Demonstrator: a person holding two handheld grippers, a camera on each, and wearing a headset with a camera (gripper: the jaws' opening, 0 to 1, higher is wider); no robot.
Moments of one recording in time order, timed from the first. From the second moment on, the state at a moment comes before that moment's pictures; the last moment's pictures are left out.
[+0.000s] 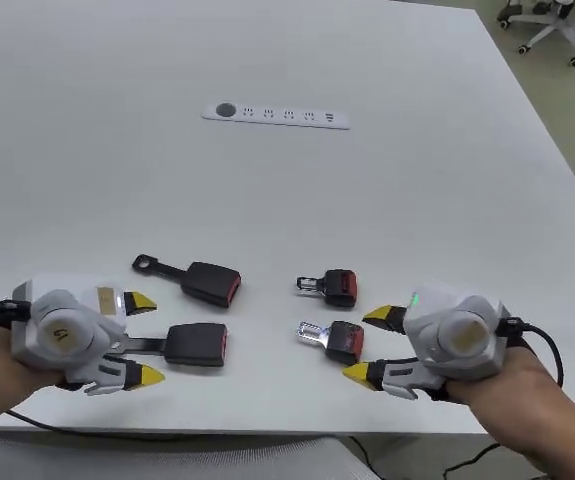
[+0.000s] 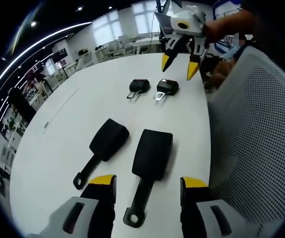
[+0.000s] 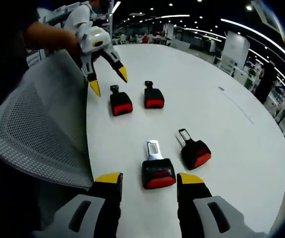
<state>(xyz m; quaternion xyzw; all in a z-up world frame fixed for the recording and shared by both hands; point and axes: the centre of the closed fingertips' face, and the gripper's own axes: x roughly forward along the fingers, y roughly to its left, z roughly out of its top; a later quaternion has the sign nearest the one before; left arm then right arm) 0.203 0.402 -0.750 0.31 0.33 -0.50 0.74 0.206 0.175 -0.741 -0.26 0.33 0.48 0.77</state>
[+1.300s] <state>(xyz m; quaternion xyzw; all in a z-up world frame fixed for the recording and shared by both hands) 0.212 0.373 -0.778 0.35 0.35 -0.55 0.67 0.223 0.181 -0.781 -0.32 0.38 0.56 0.66</state>
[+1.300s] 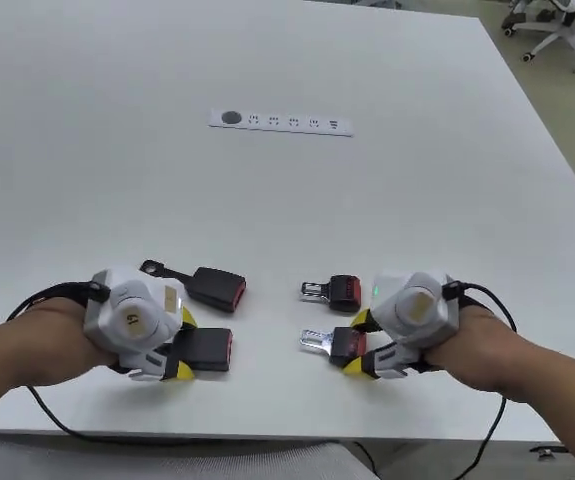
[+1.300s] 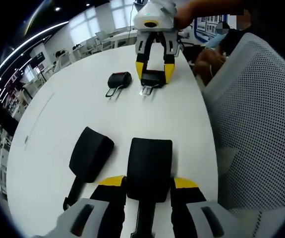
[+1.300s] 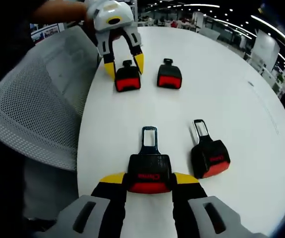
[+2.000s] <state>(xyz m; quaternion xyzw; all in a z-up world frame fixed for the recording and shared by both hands) 0.211 0.372 -0.781 0.36 0.36 -0.56 0.65 0.217 0.188 -0.784 -0.35 0.37 0.58 0.64</state>
